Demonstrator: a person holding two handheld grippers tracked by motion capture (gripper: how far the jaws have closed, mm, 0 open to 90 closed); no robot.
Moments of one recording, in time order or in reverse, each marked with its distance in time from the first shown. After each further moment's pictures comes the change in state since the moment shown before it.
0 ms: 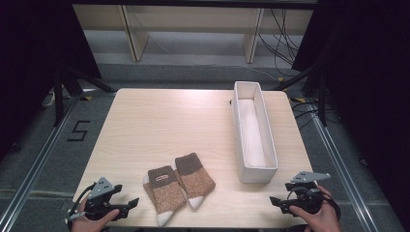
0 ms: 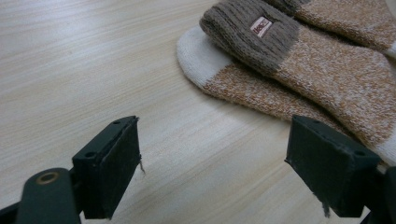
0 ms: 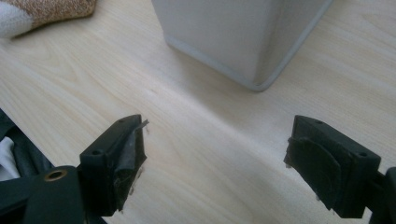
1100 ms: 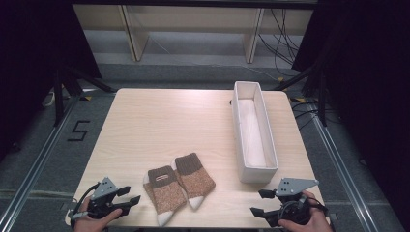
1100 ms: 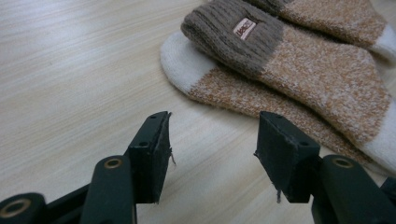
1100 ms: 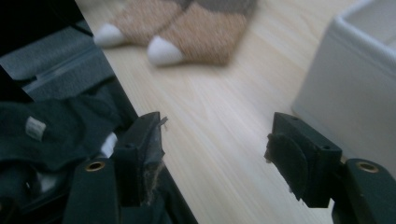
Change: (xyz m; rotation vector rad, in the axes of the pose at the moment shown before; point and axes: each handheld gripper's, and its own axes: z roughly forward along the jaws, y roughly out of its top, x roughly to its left) left arm -0.007 0.003 0.008 -0.050 -0.040 0.003; right arm 0.068 0.028 -0.018 -0.100 0.266 -0.256
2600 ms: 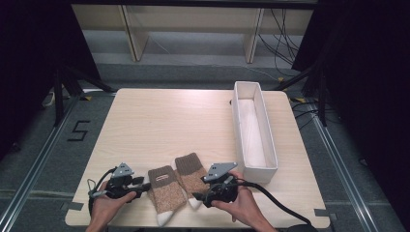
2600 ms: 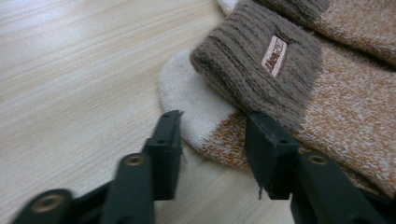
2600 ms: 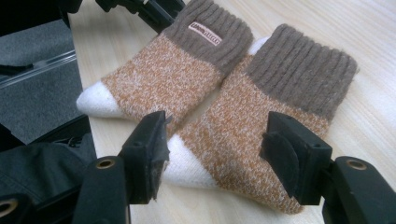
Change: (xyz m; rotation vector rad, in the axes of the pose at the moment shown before) left arm 0.015 0.028 0.048 0.123 -0.037 0.009; right arm 0.030 0.079 0.141 0.059 0.040 -0.124
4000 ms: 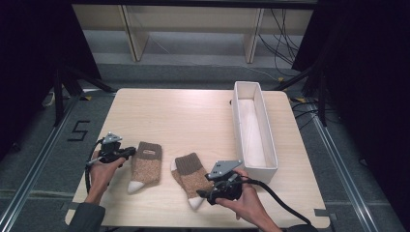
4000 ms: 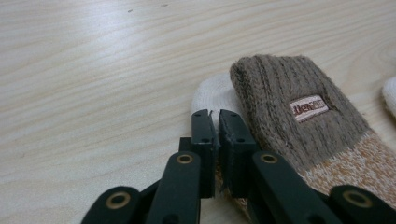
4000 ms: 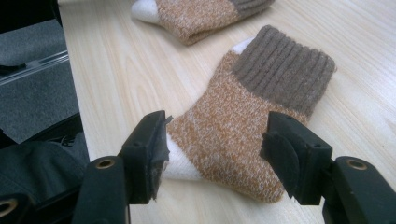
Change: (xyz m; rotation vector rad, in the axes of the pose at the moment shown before) left arm 0.094 0.047 0.012 -0.083 0.175 -0.140; right arm -0.007 -0.001 -0.010 -0.008 -0.017 0.009
